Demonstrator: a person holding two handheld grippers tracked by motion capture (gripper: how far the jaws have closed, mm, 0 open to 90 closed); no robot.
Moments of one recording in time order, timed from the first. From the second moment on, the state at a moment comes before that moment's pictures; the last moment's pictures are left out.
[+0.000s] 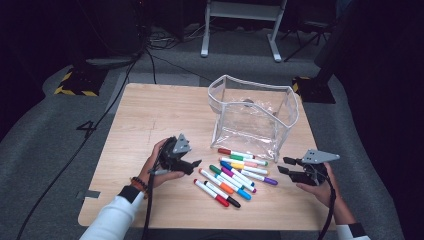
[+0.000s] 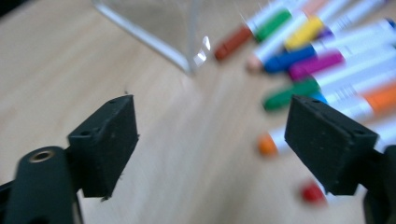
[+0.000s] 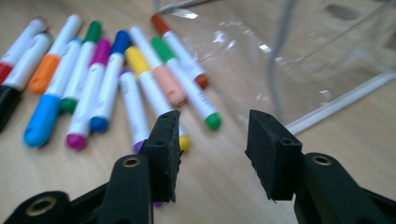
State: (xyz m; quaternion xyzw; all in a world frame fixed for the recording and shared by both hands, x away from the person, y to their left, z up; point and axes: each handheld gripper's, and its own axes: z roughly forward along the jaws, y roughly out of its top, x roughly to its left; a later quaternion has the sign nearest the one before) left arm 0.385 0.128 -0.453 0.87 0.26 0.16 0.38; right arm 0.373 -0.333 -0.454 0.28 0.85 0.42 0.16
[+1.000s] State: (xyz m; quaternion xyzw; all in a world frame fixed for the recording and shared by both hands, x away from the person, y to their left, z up) left arm 0.333 0.161 -0.504 0.88 0.28 0.11 0.35; right arm 0.372 -0.295 -0.495 0.19 0.90 0.38 0.08
